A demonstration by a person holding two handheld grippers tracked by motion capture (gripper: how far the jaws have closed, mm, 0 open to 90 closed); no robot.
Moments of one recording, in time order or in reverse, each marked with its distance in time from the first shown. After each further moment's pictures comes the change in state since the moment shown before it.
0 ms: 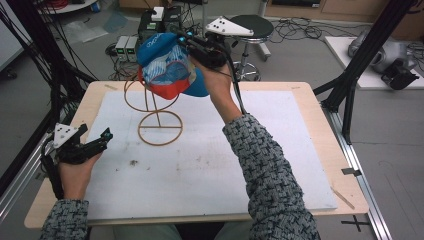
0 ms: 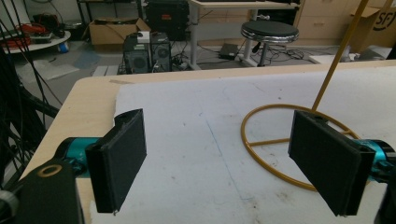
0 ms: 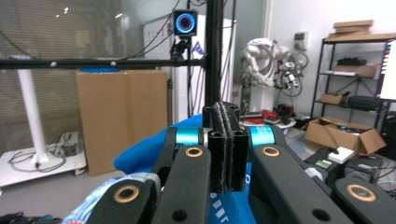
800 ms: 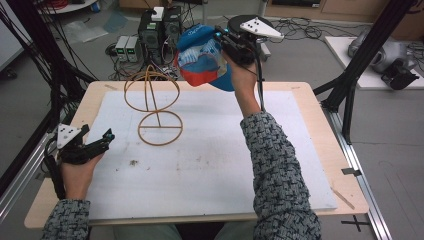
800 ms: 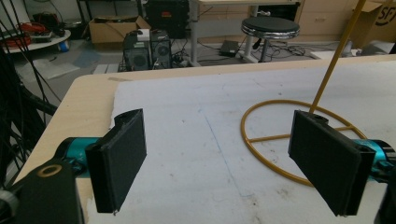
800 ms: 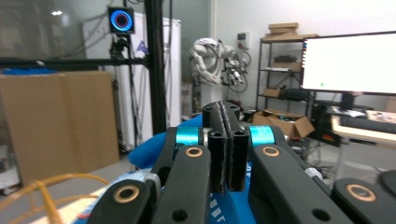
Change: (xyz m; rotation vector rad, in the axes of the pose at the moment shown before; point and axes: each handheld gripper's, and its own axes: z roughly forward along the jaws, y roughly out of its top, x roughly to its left) left arm -0.003 -0.003 0.003 0.007 0.002 0.008; right arm -0.061 -0.007 -0.042 -0.020 -0.224 0.004
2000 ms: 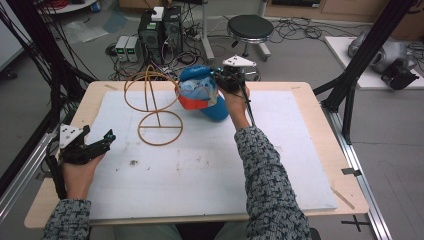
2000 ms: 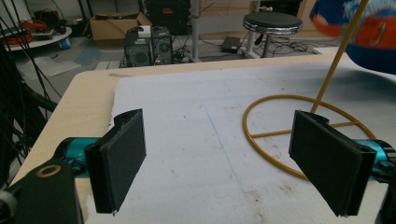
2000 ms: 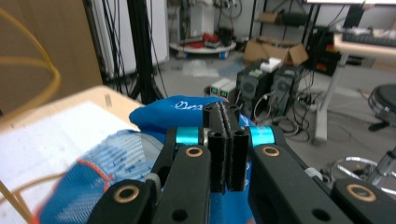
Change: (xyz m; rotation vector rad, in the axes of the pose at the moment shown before) left arm -0.001 -0.003 0.003 0.018 0.006 0.006; right arm -0.023 -0.120 0.031 0.291 -0.059 -0.027
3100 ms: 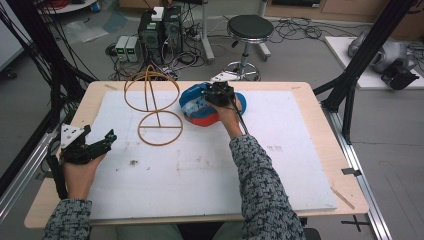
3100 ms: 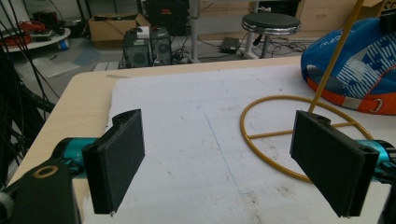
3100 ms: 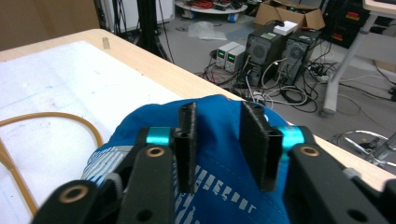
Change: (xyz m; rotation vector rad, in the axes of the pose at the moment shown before) left arm -0.002 0.001 0.000 0.000 -0.005 0.008; right arm 0.013 -0.057 0.035 0.164 0.025 -0.064
